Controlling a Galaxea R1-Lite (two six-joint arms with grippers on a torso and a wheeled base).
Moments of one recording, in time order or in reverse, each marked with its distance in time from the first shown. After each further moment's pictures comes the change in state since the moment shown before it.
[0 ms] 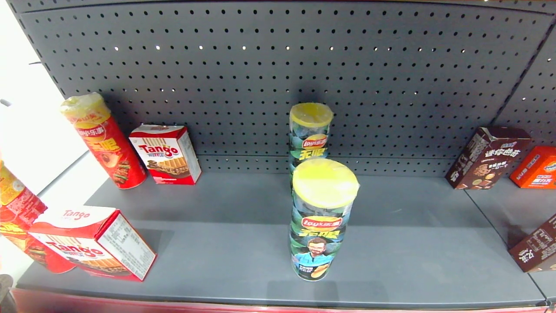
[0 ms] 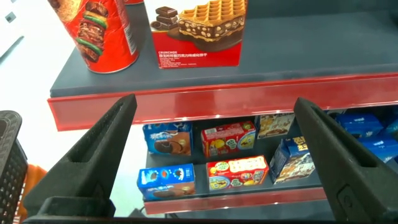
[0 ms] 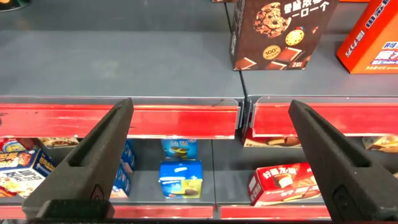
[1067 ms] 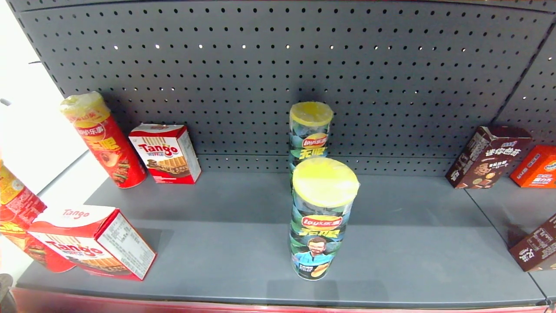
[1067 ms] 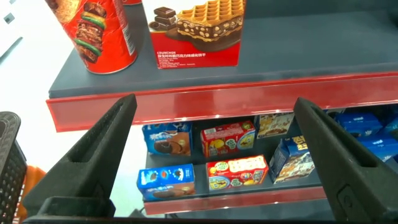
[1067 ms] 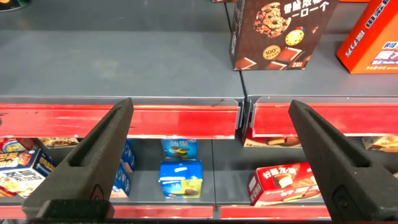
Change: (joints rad) left arm 0.000 0.000 0.000 0.000 -0.005 0.004; right arm 0.000 0.000 0.000 0.000 0.000 0.000
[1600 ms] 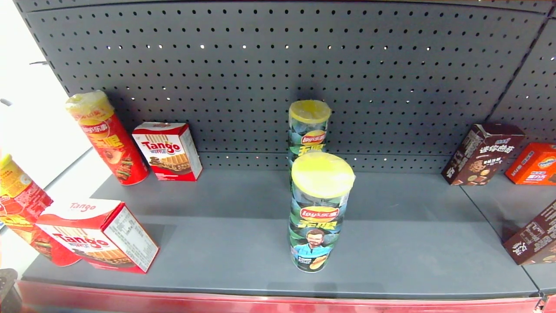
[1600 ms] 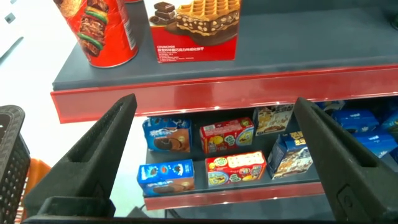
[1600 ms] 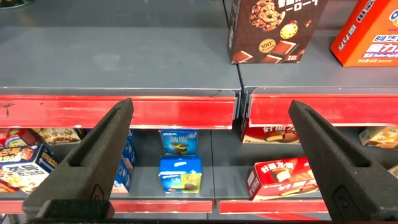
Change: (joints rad) left arm 0.000 0.000 0.000 0.000 -0.001 0.000; right arm -0.001 0.000 0.000 0.000 0.000 0.000
